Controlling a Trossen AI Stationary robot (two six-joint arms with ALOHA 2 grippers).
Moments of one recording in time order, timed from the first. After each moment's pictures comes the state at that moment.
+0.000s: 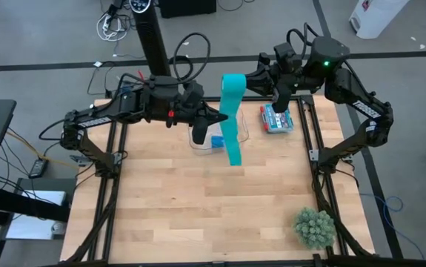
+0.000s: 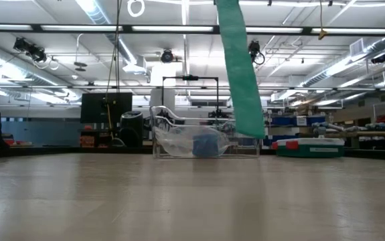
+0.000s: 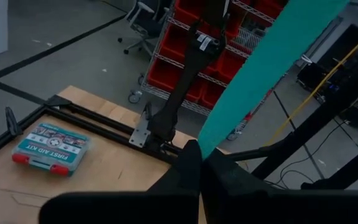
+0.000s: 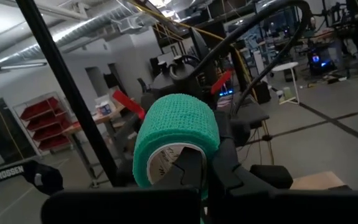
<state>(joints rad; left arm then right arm) 0.07 1.57 1.91 -0.55 0.02 -0.42 -0.24 1.40 1.93 -0.39 -0.33 0.38</state>
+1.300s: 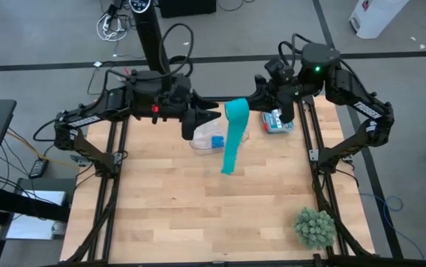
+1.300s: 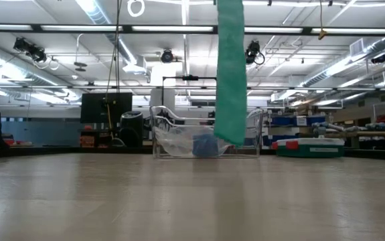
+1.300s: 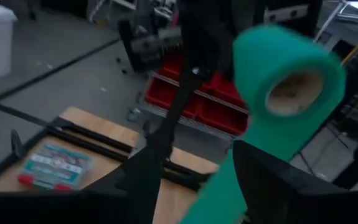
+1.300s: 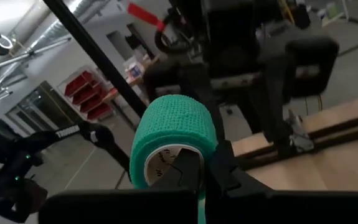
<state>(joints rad) 0.07 1.50 1.91 -0.53 0.00 -0.39 -0.21 1.40 1.93 -0.60 -0.50 0.53</state>
